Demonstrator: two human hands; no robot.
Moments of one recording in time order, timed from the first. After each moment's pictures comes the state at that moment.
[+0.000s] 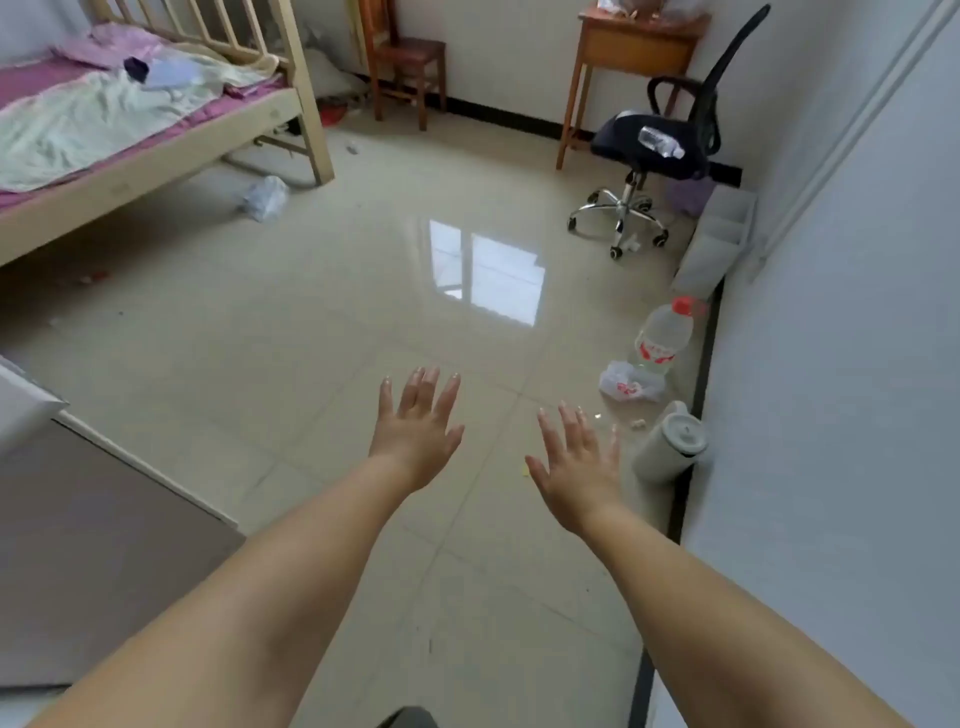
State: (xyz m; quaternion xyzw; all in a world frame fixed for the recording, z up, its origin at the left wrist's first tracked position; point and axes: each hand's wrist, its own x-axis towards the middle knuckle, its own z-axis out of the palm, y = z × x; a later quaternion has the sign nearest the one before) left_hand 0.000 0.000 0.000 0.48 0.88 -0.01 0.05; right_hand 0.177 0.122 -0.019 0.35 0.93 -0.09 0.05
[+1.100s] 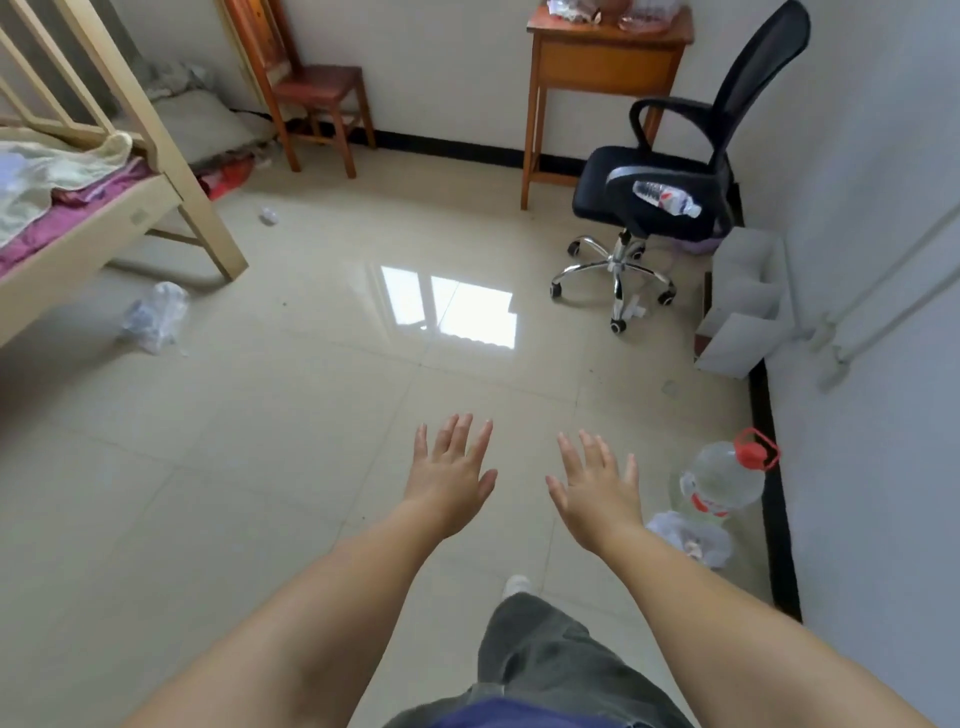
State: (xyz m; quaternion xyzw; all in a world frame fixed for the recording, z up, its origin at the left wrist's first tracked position) left_hand -0.427 0.504 -0.046 0.56 0.82 -0.03 0.12; right_hand -0.255 0.602 -0.058 0.46 0.88 -0.13 0.09
